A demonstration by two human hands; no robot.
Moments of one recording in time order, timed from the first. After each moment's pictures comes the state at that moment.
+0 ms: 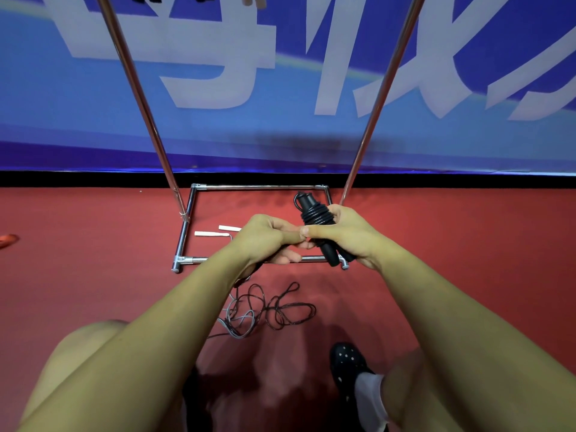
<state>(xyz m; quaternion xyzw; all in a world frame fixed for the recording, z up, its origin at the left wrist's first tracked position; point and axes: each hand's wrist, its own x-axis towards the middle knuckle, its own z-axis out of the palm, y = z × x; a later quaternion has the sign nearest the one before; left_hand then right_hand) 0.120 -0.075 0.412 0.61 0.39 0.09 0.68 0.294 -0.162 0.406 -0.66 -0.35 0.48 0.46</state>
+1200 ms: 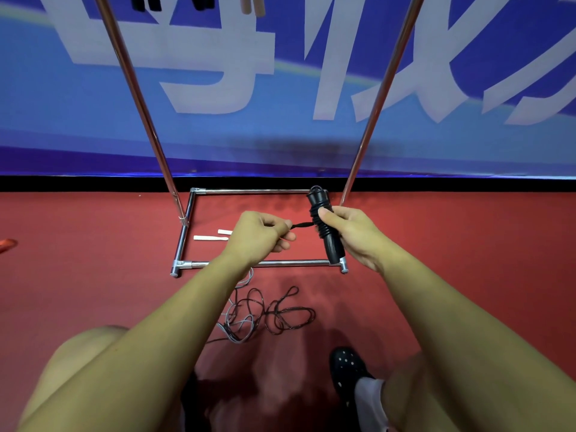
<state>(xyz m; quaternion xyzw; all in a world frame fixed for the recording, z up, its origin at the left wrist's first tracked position) 0.120 -0.067 0.406 0.63 0.42 0.21 0.62 0.306 -0.160 0.398 -0.66 -0.32 0.45 0.51</state>
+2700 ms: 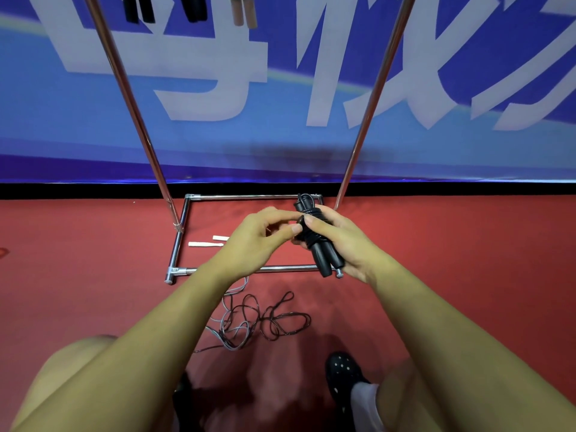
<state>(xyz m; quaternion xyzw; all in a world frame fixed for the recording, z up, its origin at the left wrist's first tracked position) 0.113 -0.071 0.427 0.80 0.22 0.24 0.51 0.284 -0.166 0.412 -0.55 -0.29 0.52 0.59</state>
